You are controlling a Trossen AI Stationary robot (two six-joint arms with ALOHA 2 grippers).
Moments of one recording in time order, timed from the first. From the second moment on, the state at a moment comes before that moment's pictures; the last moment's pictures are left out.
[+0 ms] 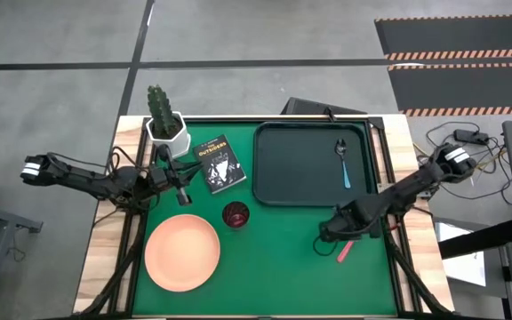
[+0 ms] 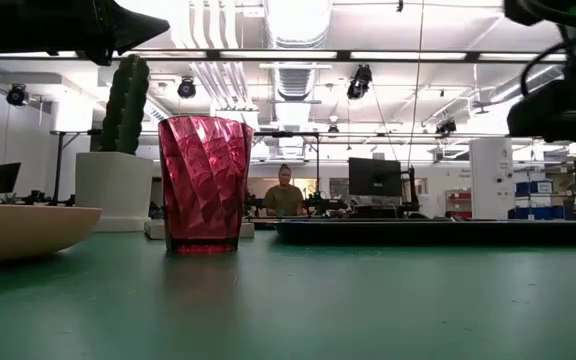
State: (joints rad) left arm -0.15 0.60 0.18 0.74 -0.50 0.35; right arm 0.44 1.42 0.80 -0.92 -0.19 1.98
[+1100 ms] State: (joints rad) left arm -0.15 0.60 0.18 0.74 -0.50 0.35; right arm 0.63 1.43 0.65 -0.79 -0.05 2.28
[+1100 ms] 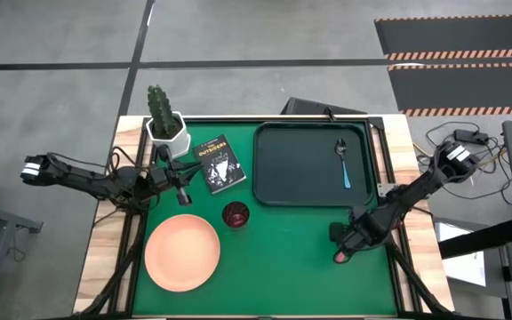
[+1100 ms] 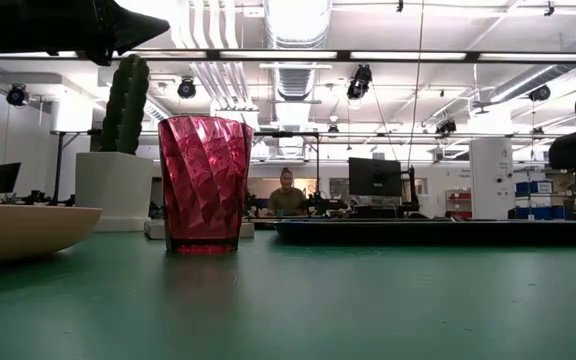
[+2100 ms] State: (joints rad) left arm -0.15 0.60 0.18 0.74 -0.50 0.35; right arm 0.62 1.39 0.80 -0.78 0.05 2.15
